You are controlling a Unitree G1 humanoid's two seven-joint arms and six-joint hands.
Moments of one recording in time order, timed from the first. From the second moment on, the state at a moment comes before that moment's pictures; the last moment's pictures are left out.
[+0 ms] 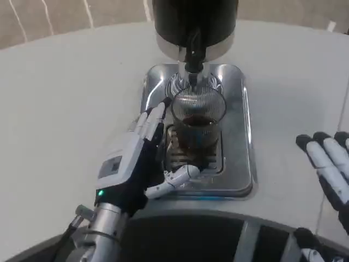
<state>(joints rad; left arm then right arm) -0.48 0.28 -0.26 0.54 0.60 -0.39 0.40 0.55 -0.29 -0.28 -1.02 -0.99 -0.19 0.24</state>
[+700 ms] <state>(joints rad) -0.54 0.18 -0.27 0.68 0.60 -0.41 0.51 0.65 -0.18 -0.15 -0.81 -1.11 -0.31 0.01</state>
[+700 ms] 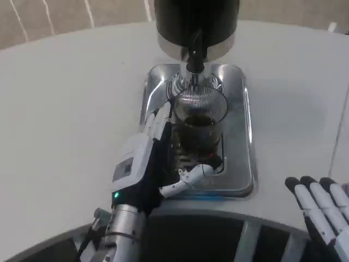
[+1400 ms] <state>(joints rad) -0.65 0.13 -0.25 0.82 0.57 -0.41 0.59 0.64 -0.24 -0.17 -0.85 -1.02 -0.28 0.12</state>
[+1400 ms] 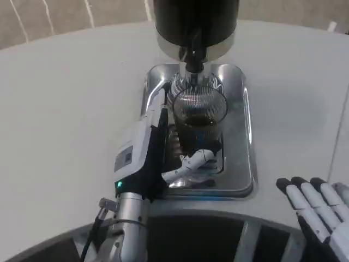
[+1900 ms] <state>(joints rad) -0.72 0.12 -0.26 0.94 0.55 -0.49 0.63 0.59 -0.25 -0.17 -0.86 -1.00 -0.24 0.19</state>
